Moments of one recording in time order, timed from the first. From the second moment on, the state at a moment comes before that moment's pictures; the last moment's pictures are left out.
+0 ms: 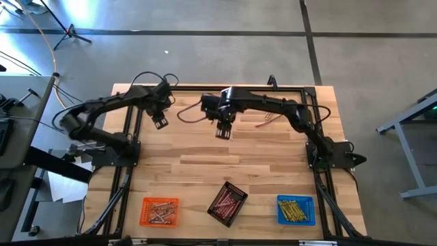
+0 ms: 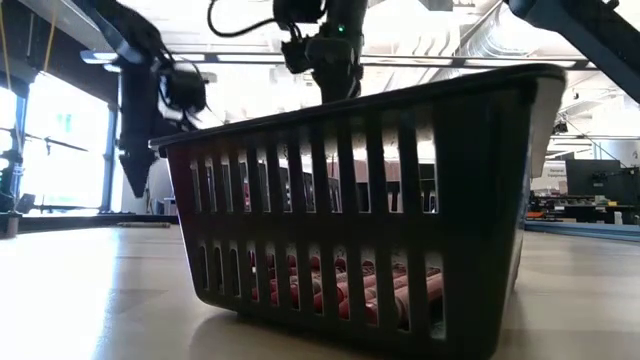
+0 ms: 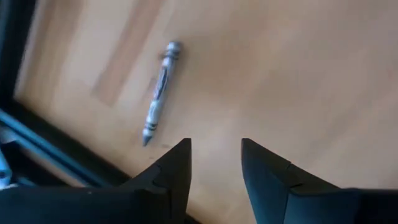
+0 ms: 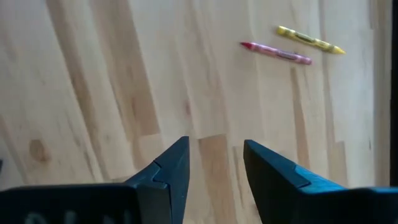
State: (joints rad) left arm 0.80 1.34 0.79 -0.88 -0.18 0.28; right arm -0.17 2.23 2.30 -1.45 0.07 0.00
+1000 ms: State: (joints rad) left arm 0.96 1.59 1.00 -0.91 -0.21 0.32; right arm -0.26 2.23 2.30 -1.52 0.04 -0.01
